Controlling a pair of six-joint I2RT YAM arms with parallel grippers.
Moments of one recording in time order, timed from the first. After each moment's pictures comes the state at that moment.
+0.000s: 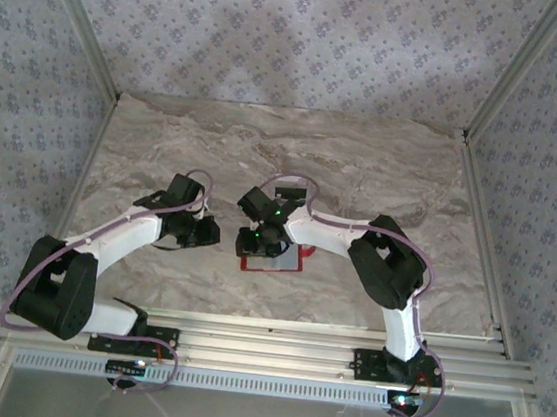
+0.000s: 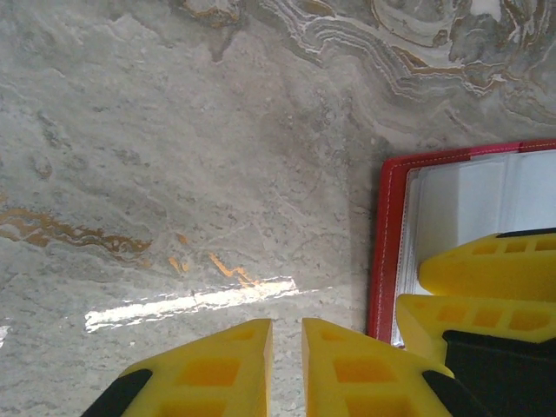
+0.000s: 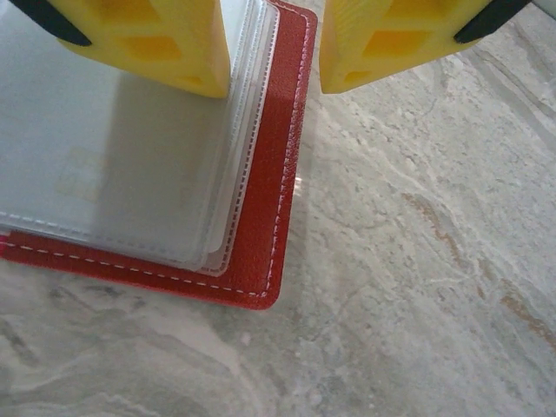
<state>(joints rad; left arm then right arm) -0.37 1.34 0.73 -0.53 0.31 -0.52 0.93 1.99 1.37 -0.56 -0.20 0.69</state>
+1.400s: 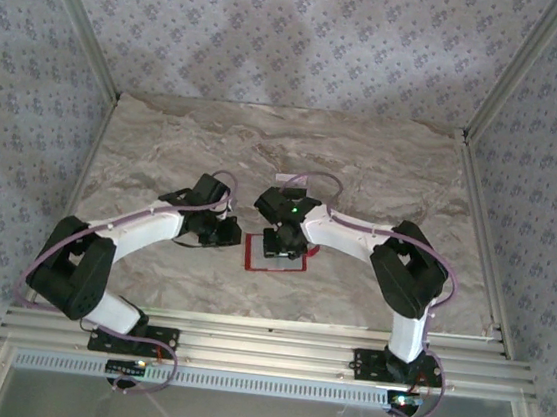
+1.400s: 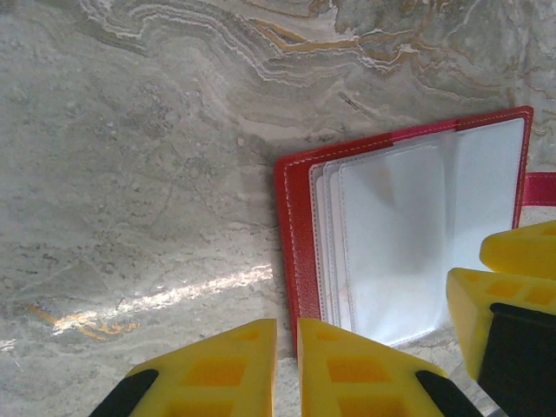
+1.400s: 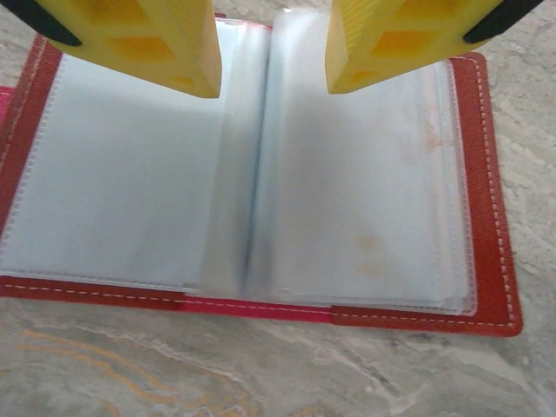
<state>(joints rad) -0.52 1.47 0.81 -0.46 0.33 -0.60 0.88 1.86 1.29 -0.75 0.00 0.69</state>
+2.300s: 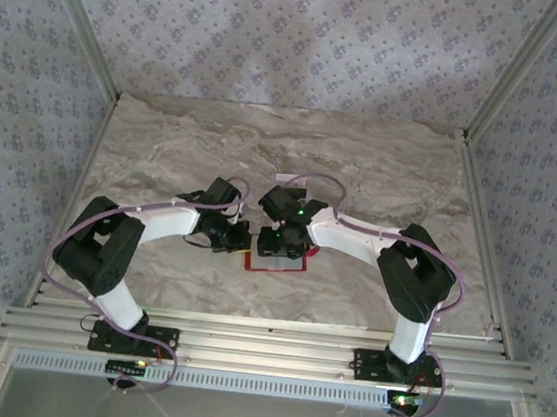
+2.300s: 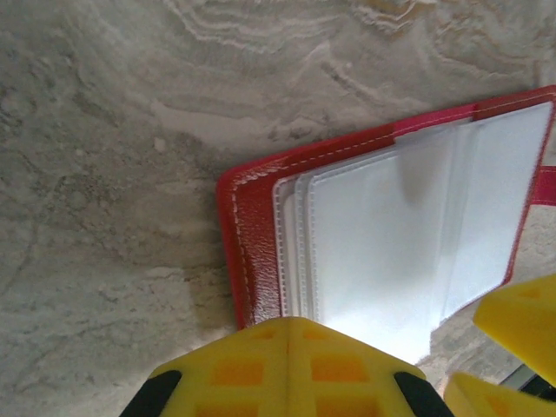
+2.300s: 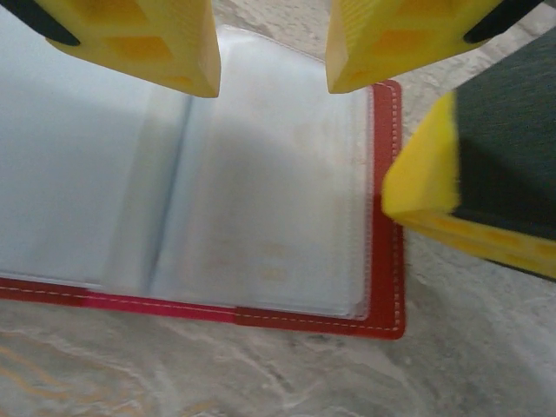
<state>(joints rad) -0.55 1.65 0.83 -0.36 0.45 -0.65 0.87 1.82 1.22 -0.60 -0.15 0.68</state>
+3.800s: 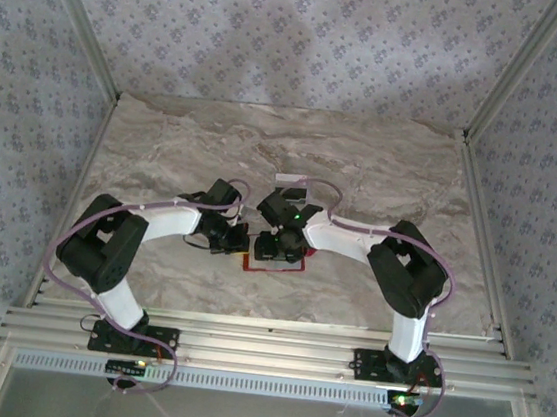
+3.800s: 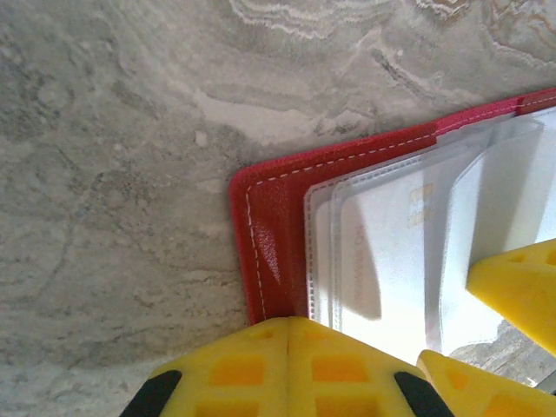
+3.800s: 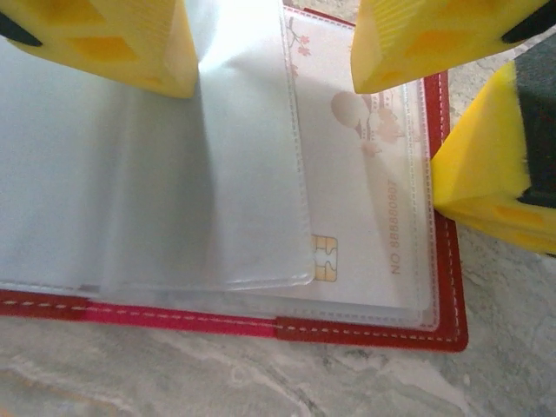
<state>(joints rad) -0.54 1.66 0.84 -0.39 0.42 -0.62 0.87 1.86 1.21 -0.58 -0.11 0.69</state>
